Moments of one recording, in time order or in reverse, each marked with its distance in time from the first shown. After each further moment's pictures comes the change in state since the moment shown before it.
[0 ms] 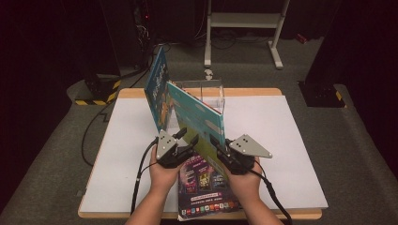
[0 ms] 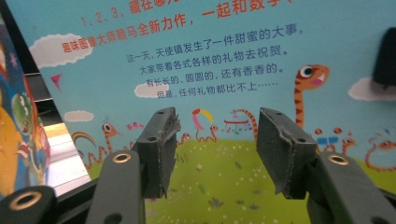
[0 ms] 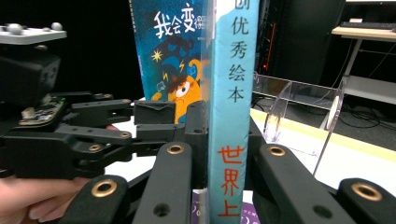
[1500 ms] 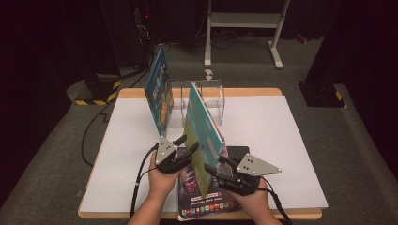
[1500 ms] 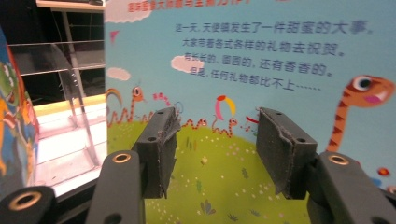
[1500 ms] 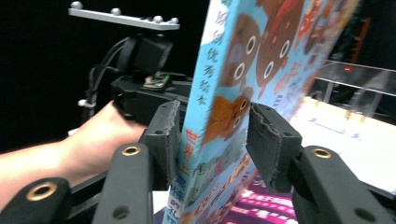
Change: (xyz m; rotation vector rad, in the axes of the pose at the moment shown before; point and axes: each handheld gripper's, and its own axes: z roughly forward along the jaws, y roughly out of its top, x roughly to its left) left arm 0.010 -0.018 -0.016 0.042 -0.011 -0.021; right arm 0.006 -0.033 -0.032 0.006 0.336 -0.028
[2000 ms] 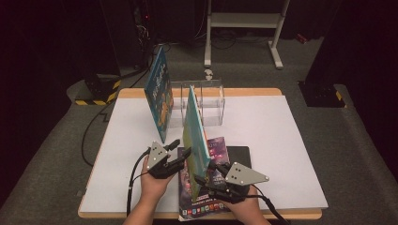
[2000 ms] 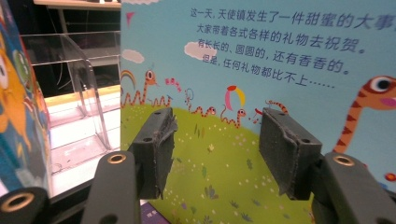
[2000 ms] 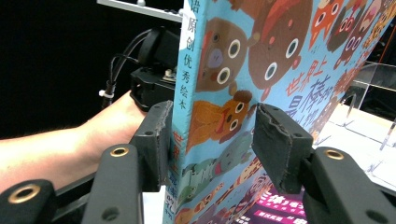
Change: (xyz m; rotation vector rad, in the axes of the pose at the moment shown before) left arm 0.014 -0.002 -0.022 0.014 -0.020 0.015; right arm 0.021 -0.011 0.014 0.001 0.038 -0.040
